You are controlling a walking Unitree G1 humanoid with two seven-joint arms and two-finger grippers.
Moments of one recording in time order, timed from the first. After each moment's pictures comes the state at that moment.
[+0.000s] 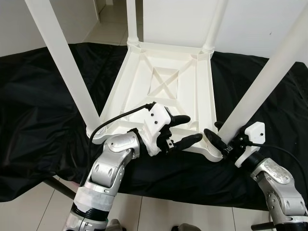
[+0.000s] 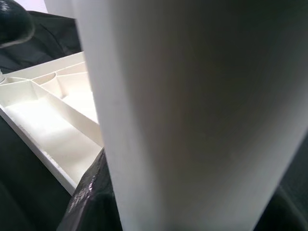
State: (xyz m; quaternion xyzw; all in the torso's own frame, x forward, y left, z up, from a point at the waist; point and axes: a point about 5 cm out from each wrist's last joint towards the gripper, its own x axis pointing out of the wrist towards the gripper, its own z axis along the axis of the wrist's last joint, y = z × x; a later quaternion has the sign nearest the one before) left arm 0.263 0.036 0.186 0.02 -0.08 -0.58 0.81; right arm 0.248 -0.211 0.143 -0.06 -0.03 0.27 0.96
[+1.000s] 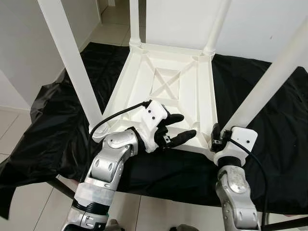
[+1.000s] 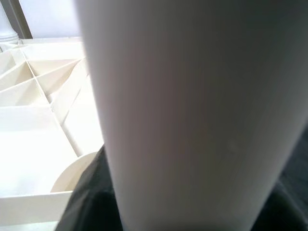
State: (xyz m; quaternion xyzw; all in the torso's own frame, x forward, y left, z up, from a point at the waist) left arm 0.278 0.038 0.181 0.01 -0.05 -0.56 0.83; right arm 0.240 -0.163 0.136 0.02 -0.04 -0.14 0.99
